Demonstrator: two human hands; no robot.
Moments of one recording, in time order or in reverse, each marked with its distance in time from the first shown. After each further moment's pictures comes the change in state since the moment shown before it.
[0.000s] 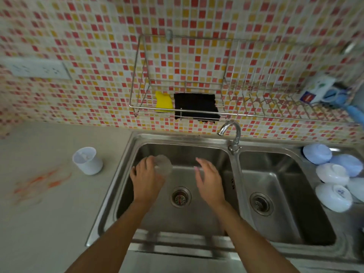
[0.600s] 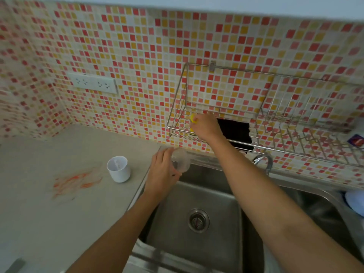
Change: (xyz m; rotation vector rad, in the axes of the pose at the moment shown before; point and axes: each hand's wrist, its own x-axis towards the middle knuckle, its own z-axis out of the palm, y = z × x) left_hand 0.057 -0.005 -0.076 -0.198 0.162 0.173; right_hand 0.235 -0.144 0.017 -0.186 -0.299 -0.073
